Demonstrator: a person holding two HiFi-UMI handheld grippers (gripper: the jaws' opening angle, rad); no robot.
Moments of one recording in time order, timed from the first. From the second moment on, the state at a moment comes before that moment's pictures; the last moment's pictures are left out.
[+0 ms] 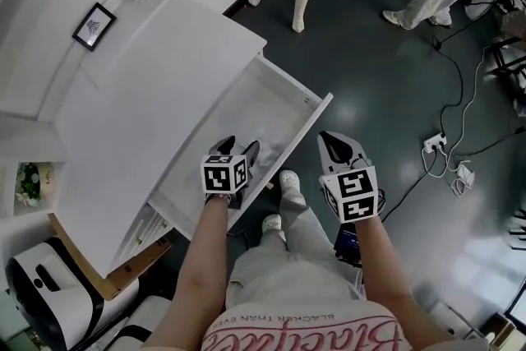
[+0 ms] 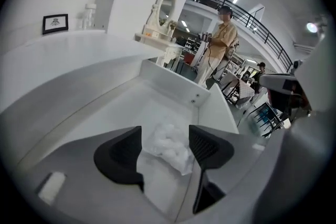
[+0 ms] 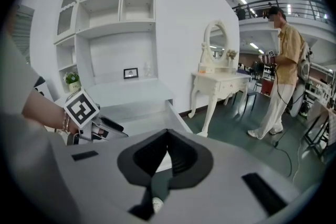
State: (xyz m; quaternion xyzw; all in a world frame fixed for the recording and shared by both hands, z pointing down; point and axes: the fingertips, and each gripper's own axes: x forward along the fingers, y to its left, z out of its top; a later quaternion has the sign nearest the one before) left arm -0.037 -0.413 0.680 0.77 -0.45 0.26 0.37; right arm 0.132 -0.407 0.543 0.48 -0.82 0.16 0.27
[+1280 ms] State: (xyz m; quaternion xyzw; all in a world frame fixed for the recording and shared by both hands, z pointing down) left arm -0.041 -0.413 0.717 0.75 -0.43 0.30 0.40; right arm 0.118 -0.417 0.553 0.45 -0.83 0.16 0.29
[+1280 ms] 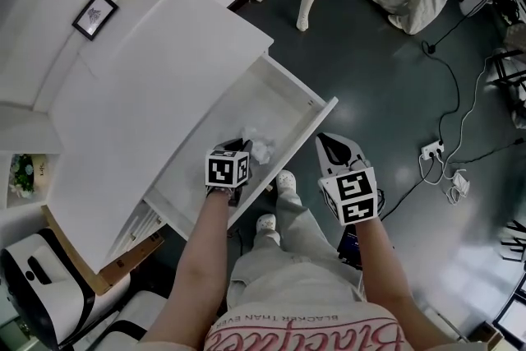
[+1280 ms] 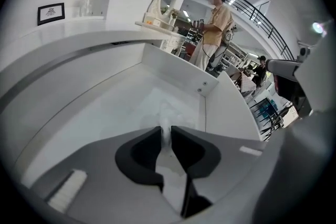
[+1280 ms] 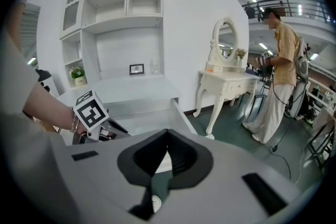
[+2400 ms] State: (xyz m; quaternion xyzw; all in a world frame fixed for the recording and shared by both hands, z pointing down) left arm -0.072 -0.405 0.565 0.81 -0.49 0.19 0.27; right arm 0.098 -0.391 0.451 0.45 -0.86 0.08 0.24
